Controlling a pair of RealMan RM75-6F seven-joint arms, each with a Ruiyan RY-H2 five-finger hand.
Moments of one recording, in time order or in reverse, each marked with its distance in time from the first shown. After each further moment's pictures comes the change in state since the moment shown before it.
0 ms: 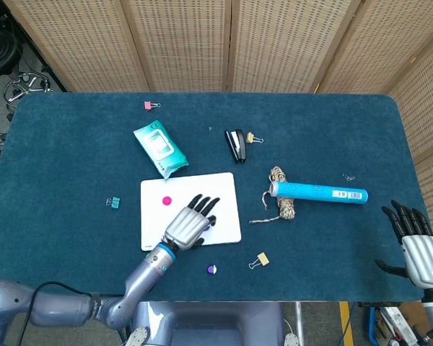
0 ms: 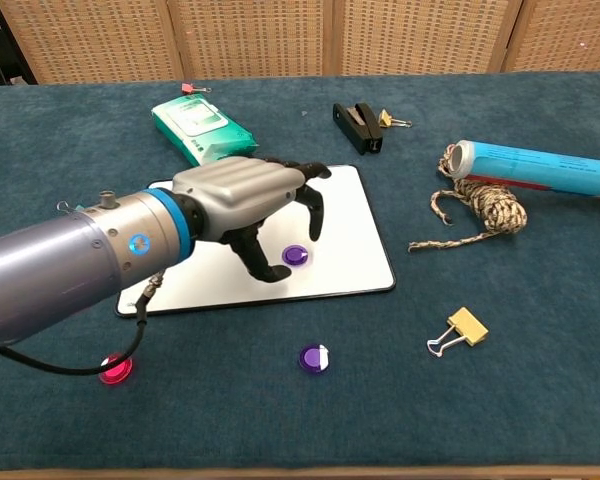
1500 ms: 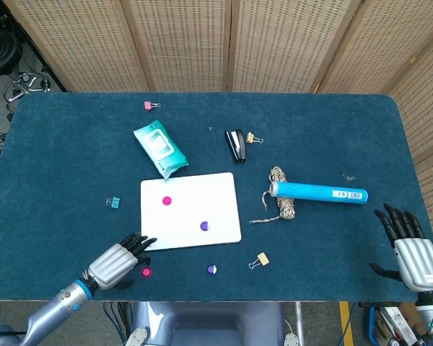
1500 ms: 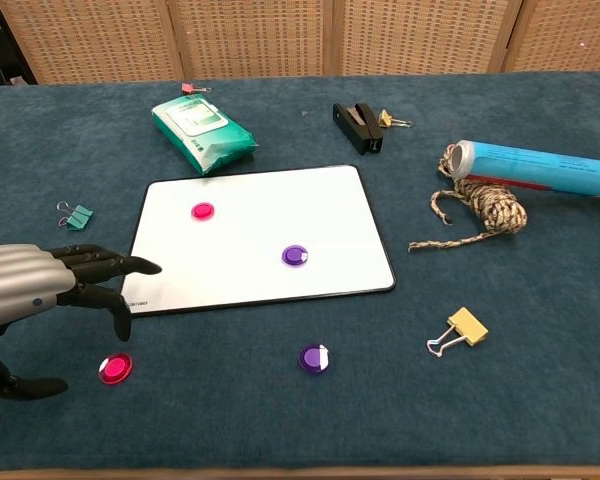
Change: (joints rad) left arm 0.306 0.430 0.362 -0.073 0.606 0.034 -0.487; right arm -0.006 -0.007 -0.012 -0.031 -0.021 0.011 -0.046
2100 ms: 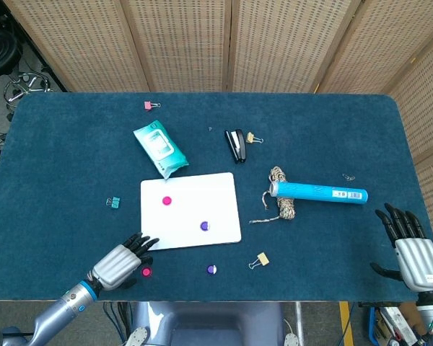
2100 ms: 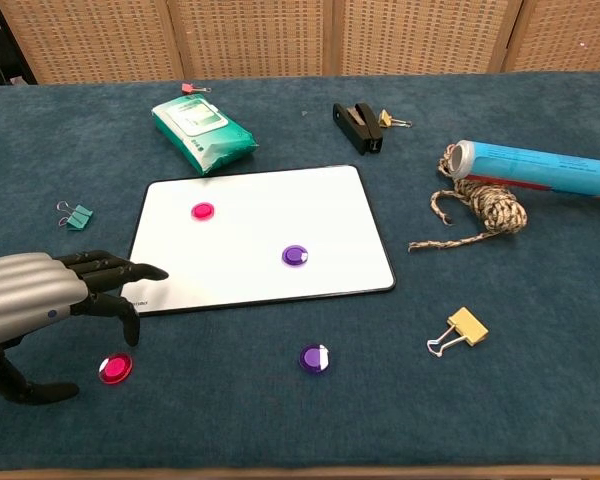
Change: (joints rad) left arm 0.038 -0.059 -0.029 0.051 0.006 -0.002 0.053; right arm 0.000 0.001 0.001 -0.001 0.003 -0.003 0.003
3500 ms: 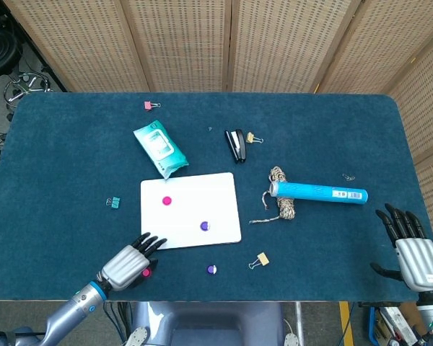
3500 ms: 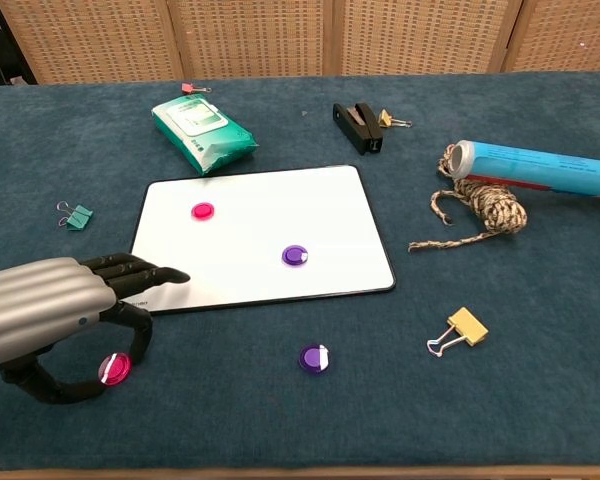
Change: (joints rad) left arm 0.024 -0.070 -0.045 0.024 -0.003 -0.018 0.080; right arm 0.000 0.001 -0.001 0.002 0.002 -0.005 0.006
